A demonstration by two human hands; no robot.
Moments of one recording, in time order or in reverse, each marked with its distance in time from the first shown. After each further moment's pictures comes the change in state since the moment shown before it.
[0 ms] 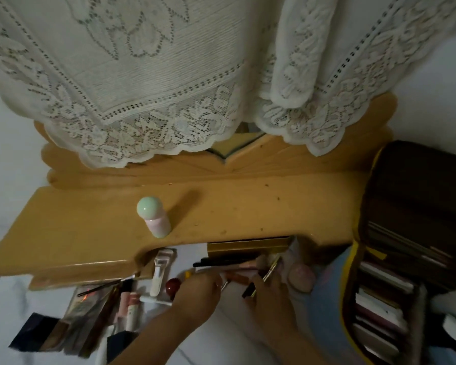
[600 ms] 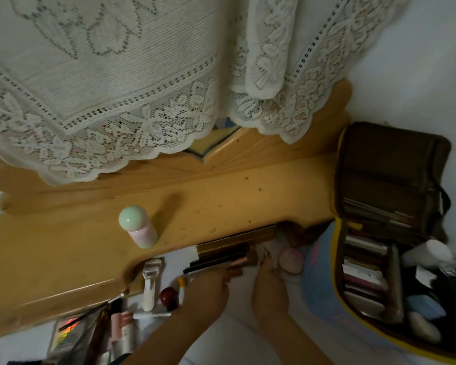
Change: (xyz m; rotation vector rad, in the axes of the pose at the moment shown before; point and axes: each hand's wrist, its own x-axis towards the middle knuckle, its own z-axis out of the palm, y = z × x) left_hand 0.024 -0.012 0.032 -0.089 -0.134 0.189; right_hand 0.010 -0.014 0.014 0.137 0.211 0.379
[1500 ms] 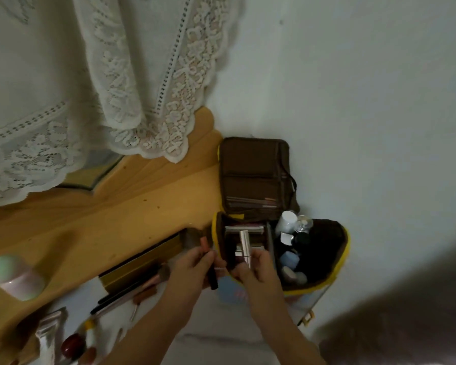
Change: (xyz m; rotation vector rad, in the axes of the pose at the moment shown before) left_hand -0.047 0.183 -0.026 -1.064 -0.183 -0.070; right_hand -0.108 0.091 -0.135 1.140 0.320 -0.103
